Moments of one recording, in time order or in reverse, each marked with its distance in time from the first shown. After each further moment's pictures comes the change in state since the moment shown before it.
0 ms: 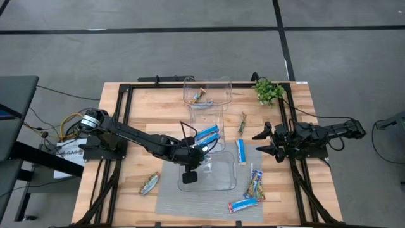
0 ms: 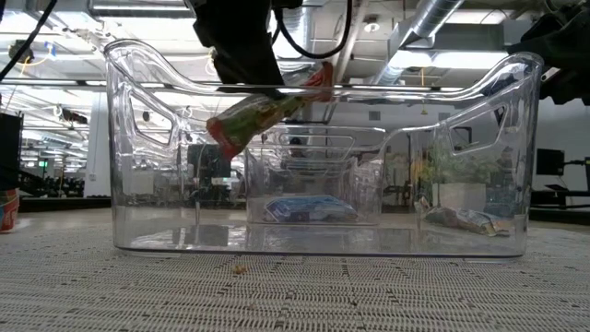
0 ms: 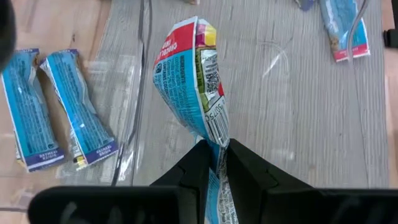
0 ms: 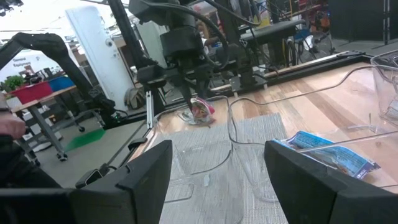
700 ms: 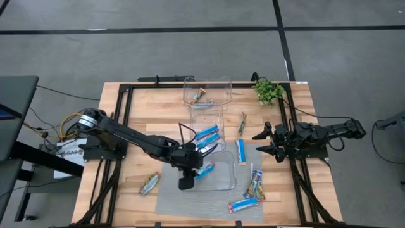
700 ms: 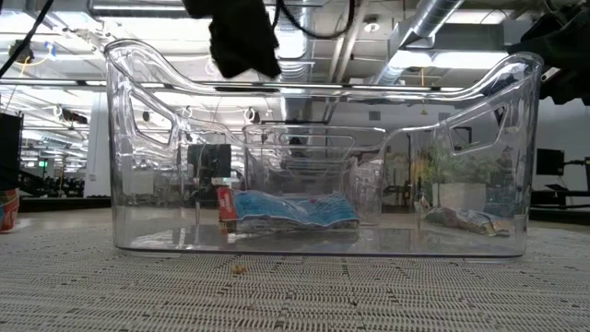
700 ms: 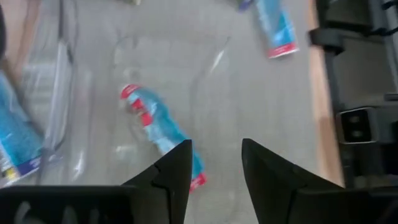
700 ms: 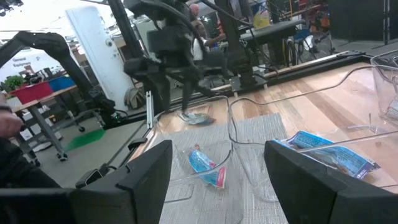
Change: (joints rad) left arm -0.021 -0.022 -0.001 0.043 0.159 -0.006; right arm 0.000 0.000 0.000 0.000 0.000 0.000
